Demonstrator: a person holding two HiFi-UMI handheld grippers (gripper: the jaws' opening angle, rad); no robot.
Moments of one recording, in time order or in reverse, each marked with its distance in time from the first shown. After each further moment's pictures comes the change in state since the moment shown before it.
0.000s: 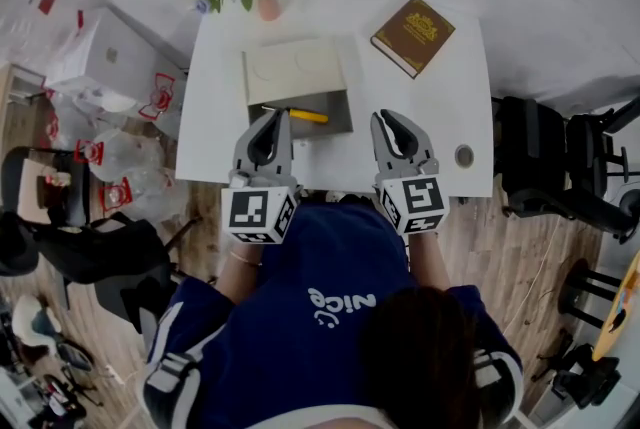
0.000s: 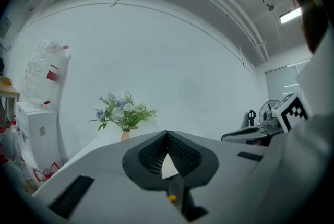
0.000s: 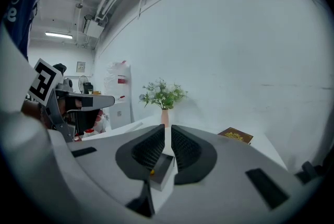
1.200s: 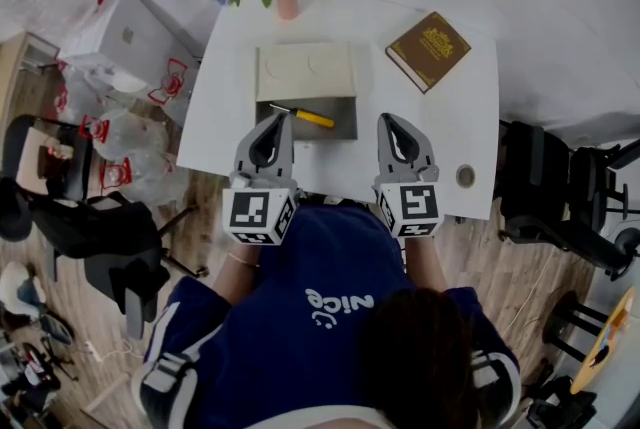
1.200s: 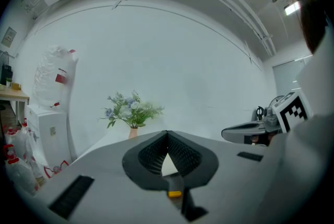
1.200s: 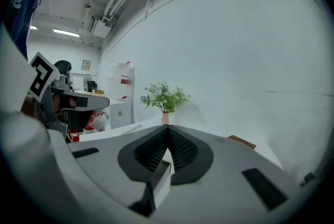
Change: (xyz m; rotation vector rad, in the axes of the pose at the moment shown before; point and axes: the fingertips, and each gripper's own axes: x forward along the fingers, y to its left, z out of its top) left arm -0.007 0.005 -0.007 0.009 0.017 0.090; right arm 0.012 -0.004 0.005 -0.062 -0.046 0.028
